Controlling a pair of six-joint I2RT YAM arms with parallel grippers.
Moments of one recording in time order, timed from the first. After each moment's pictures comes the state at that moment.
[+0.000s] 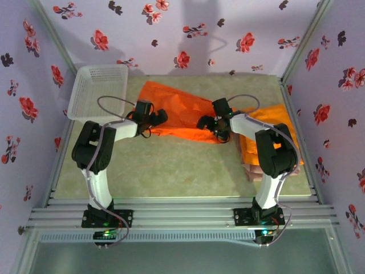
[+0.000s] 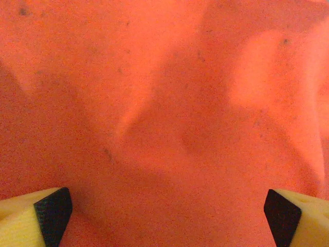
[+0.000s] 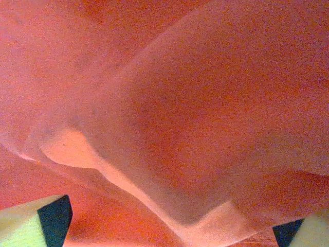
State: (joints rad) left arm -0.40 1.92 1.08 0.06 0.00 -0.70; right arm 0.39 1.84 1.18 -0.43 -0.18 0.75
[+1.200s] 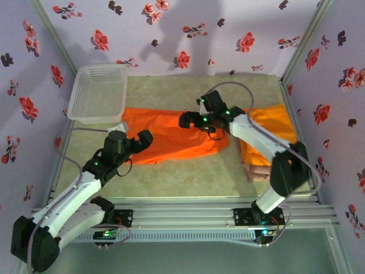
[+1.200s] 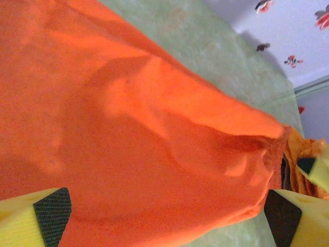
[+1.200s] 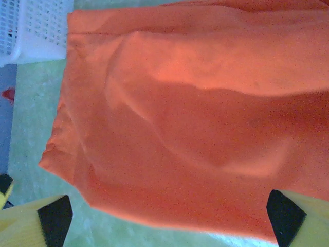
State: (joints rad) left arm -0.53 0.86 0.54 -0.22 -0.06 -0.85; right arm 0.60 1.67 1.36 -0.59 -0.29 0.58
